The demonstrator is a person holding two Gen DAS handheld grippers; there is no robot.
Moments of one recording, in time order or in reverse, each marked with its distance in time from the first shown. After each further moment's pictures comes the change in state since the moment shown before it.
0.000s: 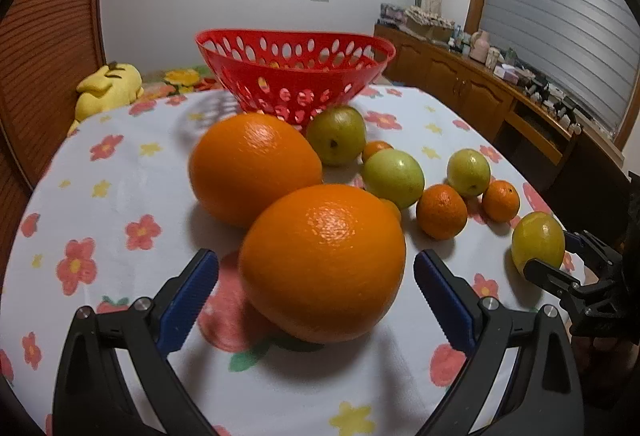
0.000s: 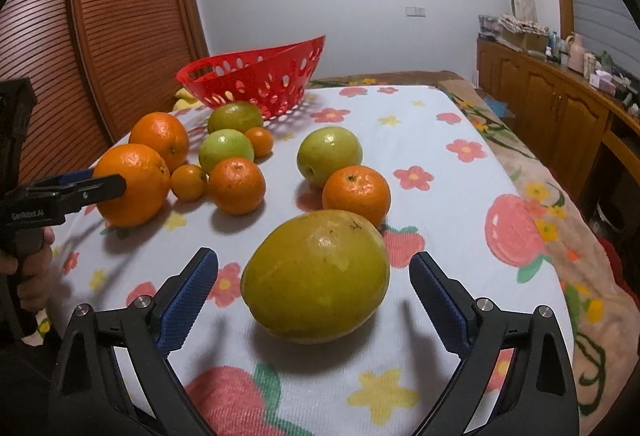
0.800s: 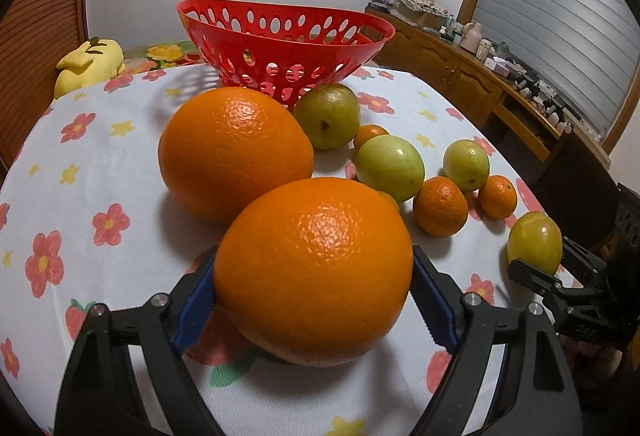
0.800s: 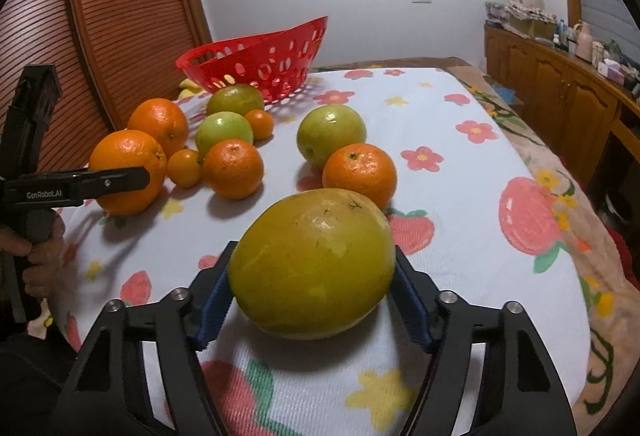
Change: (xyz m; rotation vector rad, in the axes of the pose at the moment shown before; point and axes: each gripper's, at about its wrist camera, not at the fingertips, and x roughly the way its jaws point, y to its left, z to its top) left arm 0.019 0.010 0.005 -0.027 0.070 -0.078; right arm 0.010 -0.006 -0.005 0.003 0.034 0.042
